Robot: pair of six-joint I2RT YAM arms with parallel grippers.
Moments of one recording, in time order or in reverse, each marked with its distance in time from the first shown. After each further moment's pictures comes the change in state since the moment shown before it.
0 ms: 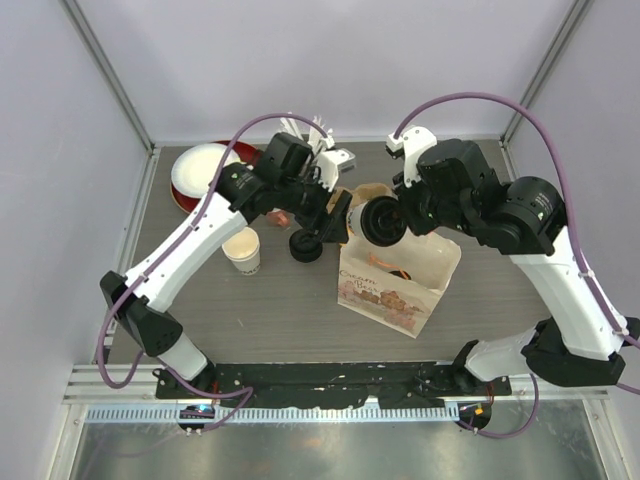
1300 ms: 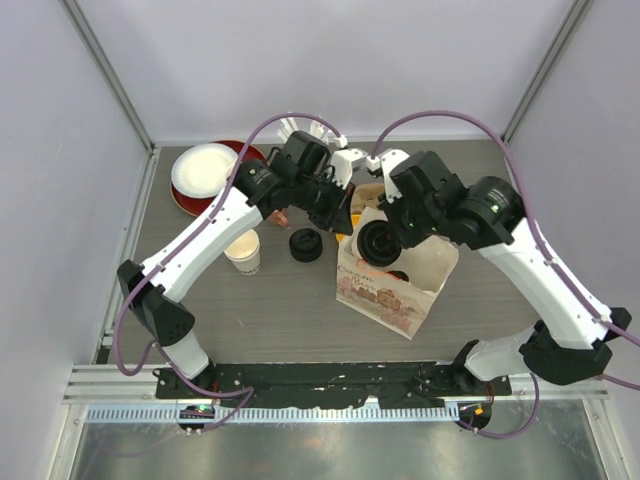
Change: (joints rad) left arm -0.050 0.097 0.073 0.014 0.022 -0.079; right arm -0.020 -0.011 -0.191 -0.003 -0.066 0.025
